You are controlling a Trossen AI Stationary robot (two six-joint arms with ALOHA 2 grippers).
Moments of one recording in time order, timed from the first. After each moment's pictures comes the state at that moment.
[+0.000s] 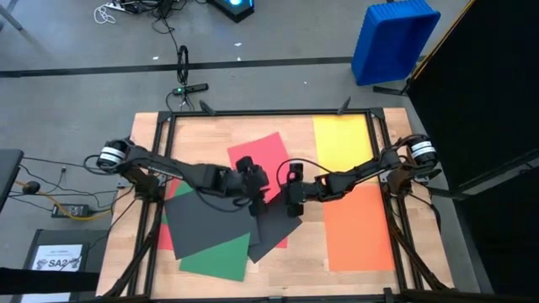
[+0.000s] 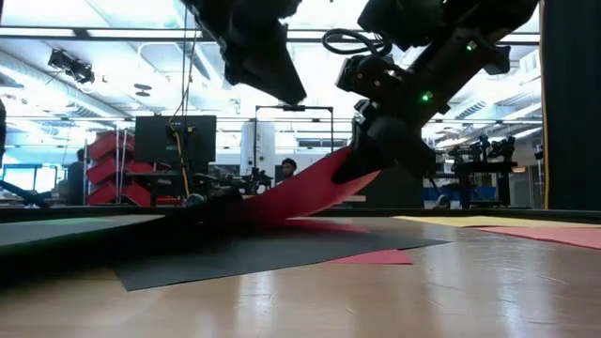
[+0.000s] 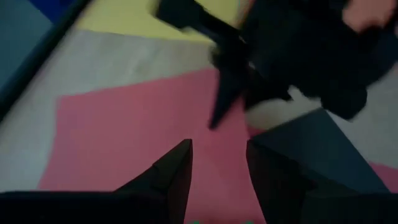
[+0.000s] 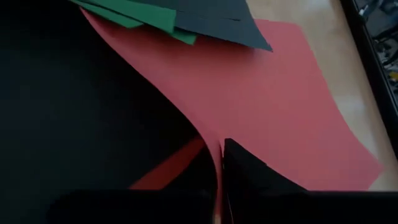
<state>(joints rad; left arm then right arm) -0.18 1.58 1.17 -0.38 -0.43 -0.29 0.18 1.73 0.90 0.03 0.48 -0.15</state>
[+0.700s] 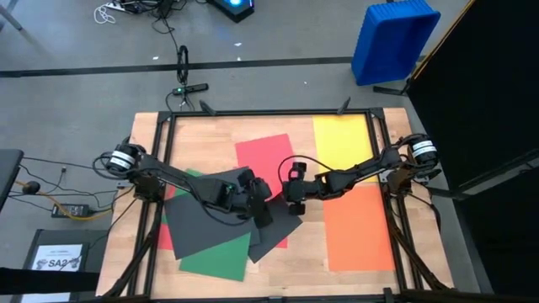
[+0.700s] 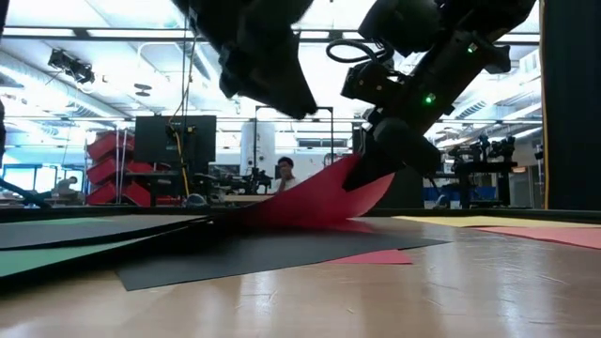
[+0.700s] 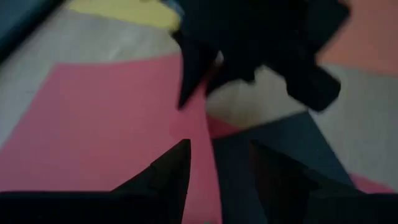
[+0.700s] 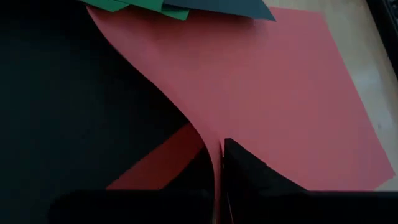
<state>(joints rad) -0.29 1.69 1.17 -0.31 -0.53 -0.45 0.16 1.72 0.90 -0.05 0.45 -0.05</state>
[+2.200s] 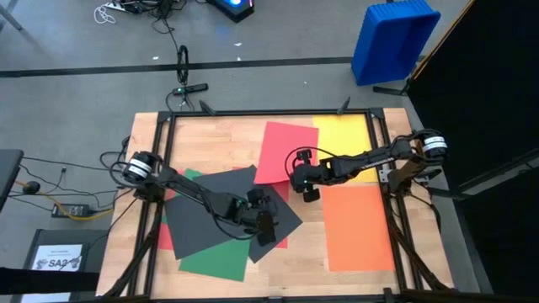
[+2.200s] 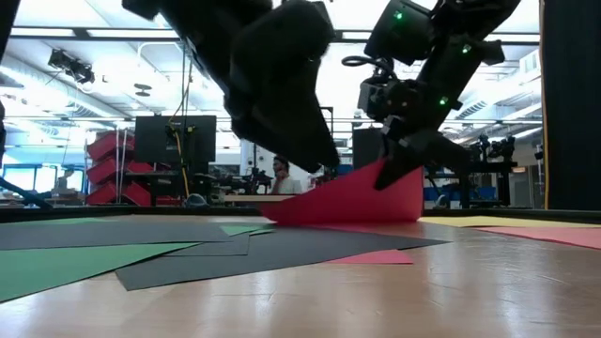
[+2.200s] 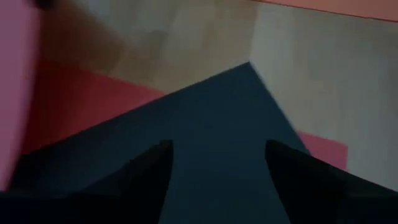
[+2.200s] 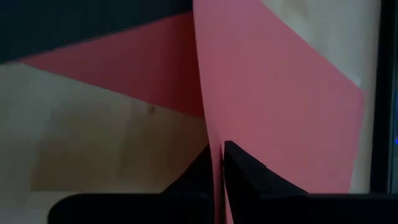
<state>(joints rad) -0.34 1.86 1.20 -0.20 -0.37 -0.45 0.03 1.61 0.89 -0.31 0.40 -0.36</state>
